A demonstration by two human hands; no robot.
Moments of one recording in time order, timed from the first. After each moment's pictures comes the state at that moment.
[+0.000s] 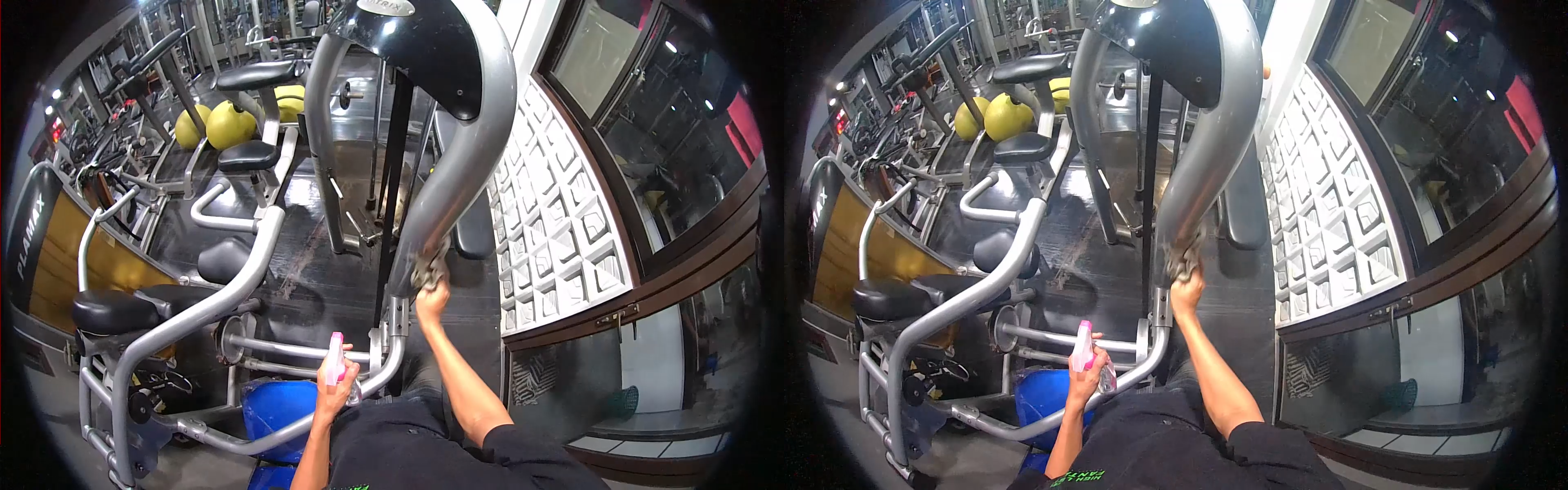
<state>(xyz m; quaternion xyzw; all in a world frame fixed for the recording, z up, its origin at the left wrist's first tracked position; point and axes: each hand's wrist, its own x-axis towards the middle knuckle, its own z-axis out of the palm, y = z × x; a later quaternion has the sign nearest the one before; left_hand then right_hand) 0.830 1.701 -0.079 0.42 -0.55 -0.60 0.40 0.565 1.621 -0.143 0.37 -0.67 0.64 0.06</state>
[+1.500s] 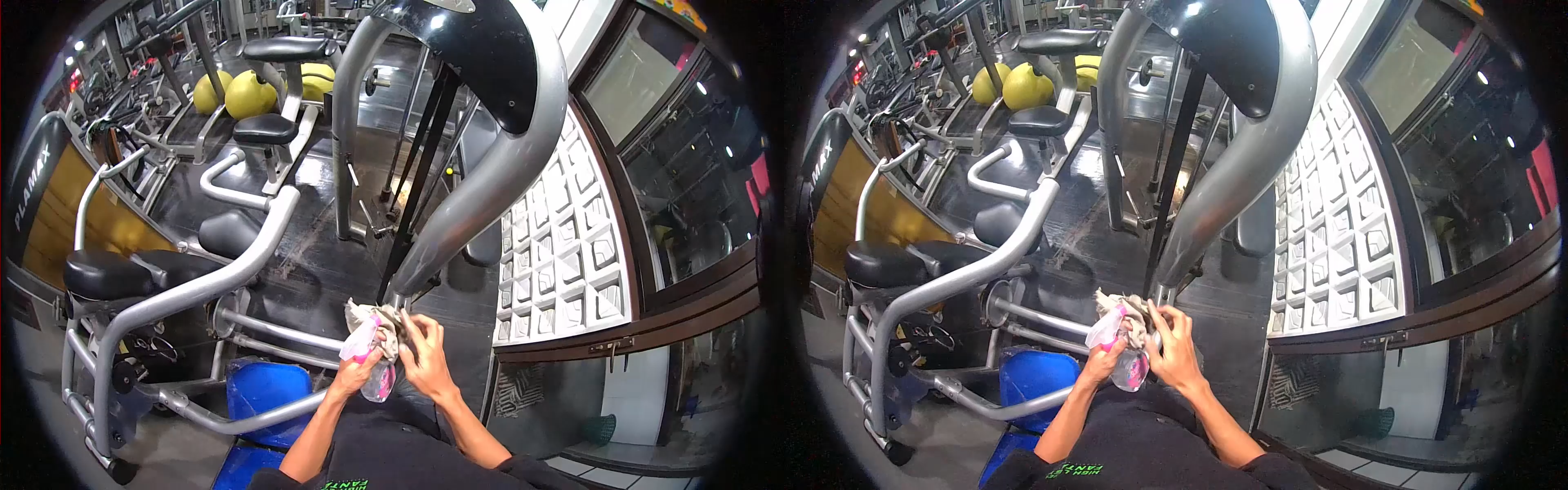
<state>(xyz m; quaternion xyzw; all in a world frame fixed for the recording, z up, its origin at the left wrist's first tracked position) 0.783 1.684 -0.085 0.31 -0.53 -0.67 0.42 0.626 1.730 -0.027 0.66 -0.65 0.36 -0.13</state>
